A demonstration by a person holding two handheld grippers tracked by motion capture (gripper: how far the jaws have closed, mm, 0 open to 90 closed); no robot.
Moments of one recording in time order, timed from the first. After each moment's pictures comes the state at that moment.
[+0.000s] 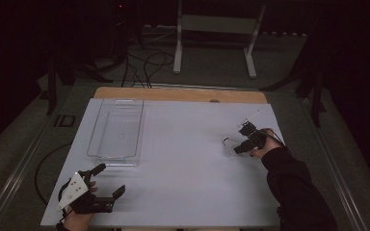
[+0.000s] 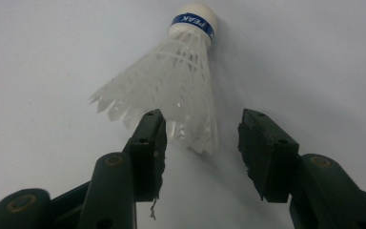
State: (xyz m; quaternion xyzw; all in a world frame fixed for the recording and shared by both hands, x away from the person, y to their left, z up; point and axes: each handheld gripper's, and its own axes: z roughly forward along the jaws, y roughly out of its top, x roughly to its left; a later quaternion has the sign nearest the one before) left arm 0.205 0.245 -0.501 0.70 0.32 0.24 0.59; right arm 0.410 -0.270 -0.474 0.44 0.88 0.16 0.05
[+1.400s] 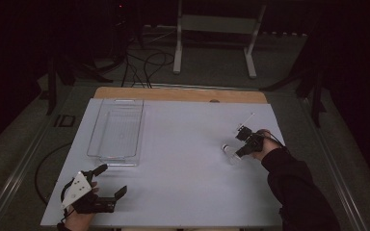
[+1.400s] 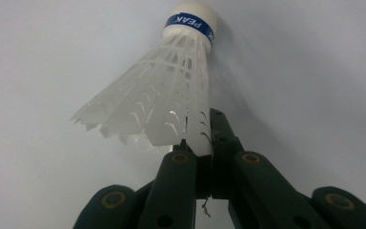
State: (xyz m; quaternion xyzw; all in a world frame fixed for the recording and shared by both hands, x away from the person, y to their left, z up) left arm 0.207 0.241 -0.503 0.71 0.32 0.24 0.58; right arm 0.402 -0.261 -0.474 0.36 0.92 0.12 0.01
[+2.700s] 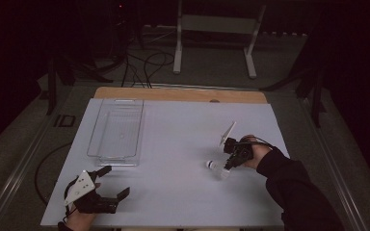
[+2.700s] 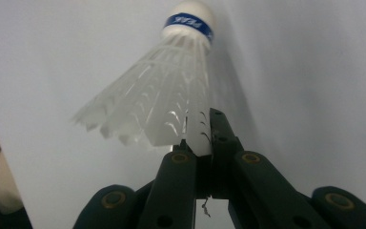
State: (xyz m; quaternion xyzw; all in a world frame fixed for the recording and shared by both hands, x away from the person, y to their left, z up) left arm 0.210 0.234 -0.499 0.73 0.33 0.20 0.57; right arm 0.365 -0.210 -0.453 0.19 0.97 0.13 -0.05
